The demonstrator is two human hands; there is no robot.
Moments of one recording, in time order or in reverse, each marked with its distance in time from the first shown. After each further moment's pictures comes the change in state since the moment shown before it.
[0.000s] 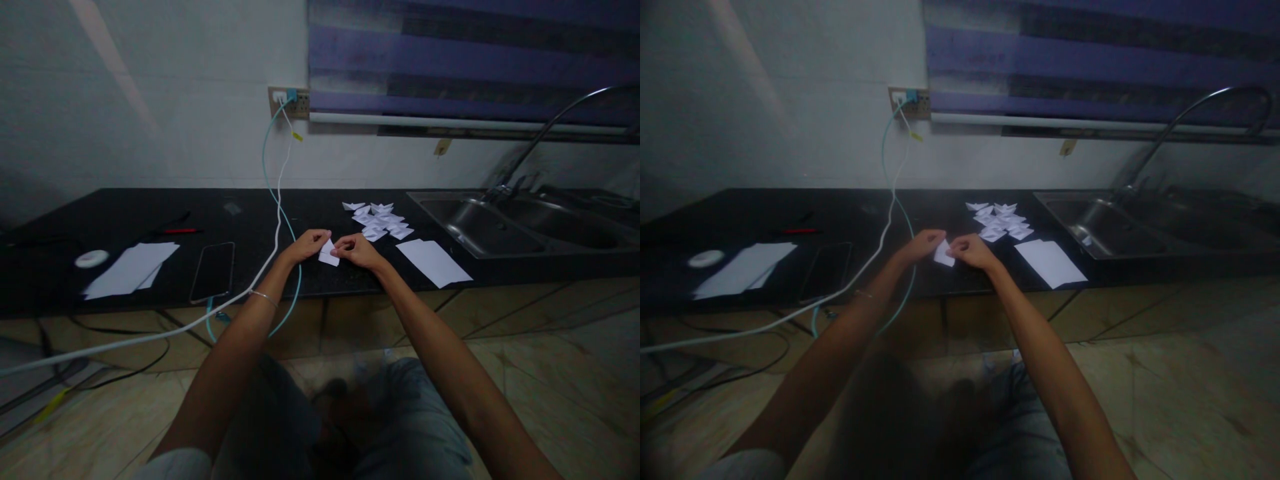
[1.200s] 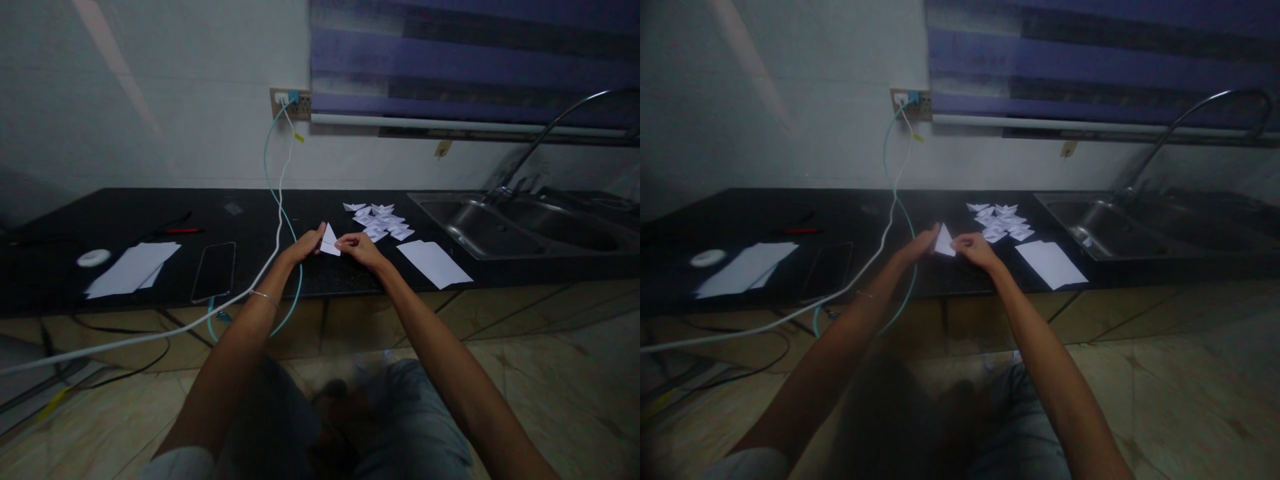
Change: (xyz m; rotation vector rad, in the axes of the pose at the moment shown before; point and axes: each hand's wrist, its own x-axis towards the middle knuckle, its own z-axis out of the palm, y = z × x) left_hand 0.003 -0.004 -0.002 -0.084 -0.002 -0.141; right_hand 0.002 0.005 -0.004 0.070 0.091 -0.011
